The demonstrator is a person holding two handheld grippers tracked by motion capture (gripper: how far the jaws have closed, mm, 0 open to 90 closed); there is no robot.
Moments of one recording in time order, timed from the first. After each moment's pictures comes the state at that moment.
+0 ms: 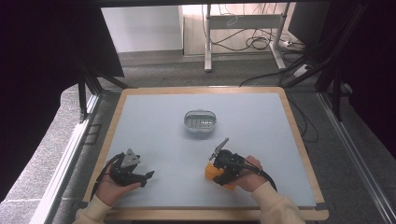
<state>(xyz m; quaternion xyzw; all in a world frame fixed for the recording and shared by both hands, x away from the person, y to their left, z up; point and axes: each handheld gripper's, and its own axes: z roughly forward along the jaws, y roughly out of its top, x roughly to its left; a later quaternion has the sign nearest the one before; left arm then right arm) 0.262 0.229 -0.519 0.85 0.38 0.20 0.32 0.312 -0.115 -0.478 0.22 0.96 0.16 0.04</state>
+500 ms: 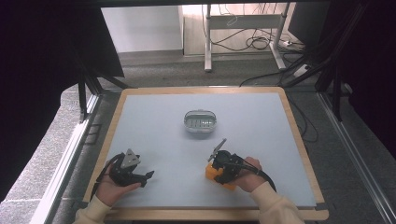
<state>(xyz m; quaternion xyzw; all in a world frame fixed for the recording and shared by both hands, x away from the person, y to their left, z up) 0.261 0.229 -0.519 0.85 0.38 0.20 0.32 0.311 -0.112 -0.478 0.22 0.96 0.15 0.04</state>
